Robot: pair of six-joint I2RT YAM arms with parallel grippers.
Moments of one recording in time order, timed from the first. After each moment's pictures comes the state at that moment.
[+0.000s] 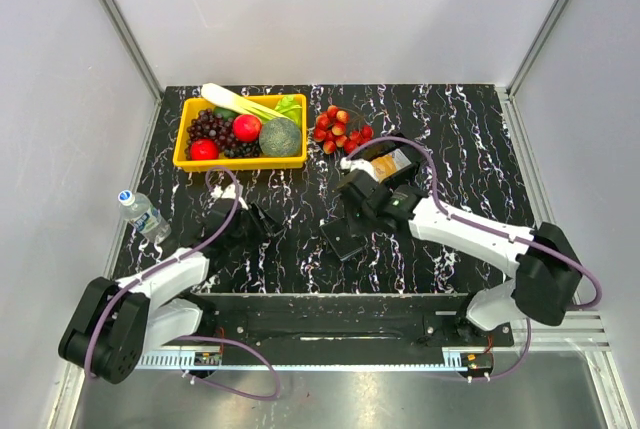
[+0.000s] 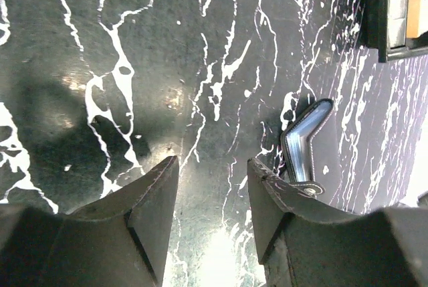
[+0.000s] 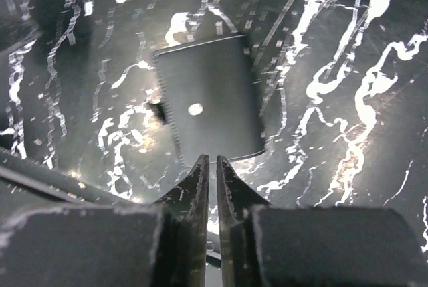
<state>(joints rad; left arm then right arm) -0.38 1.09 0.29 0.12 0.16 -0.86 0.96 1.45 1.10 -0.62 0.21 0.59</state>
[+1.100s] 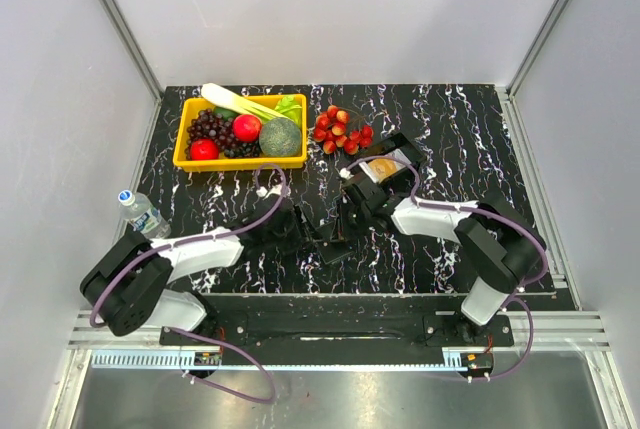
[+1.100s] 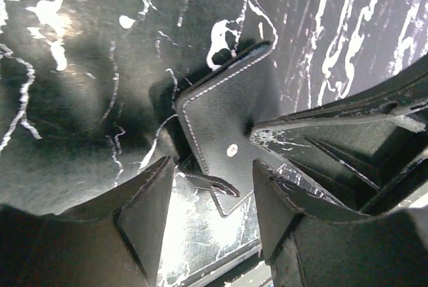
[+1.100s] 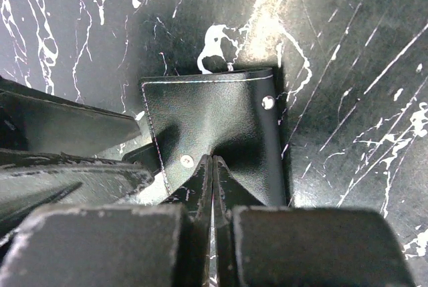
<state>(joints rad) -0.73 1.36 0.51 0.08 0.07 -1.05 0.78 1.70 0.90 -0.12 -0.21 0.65</state>
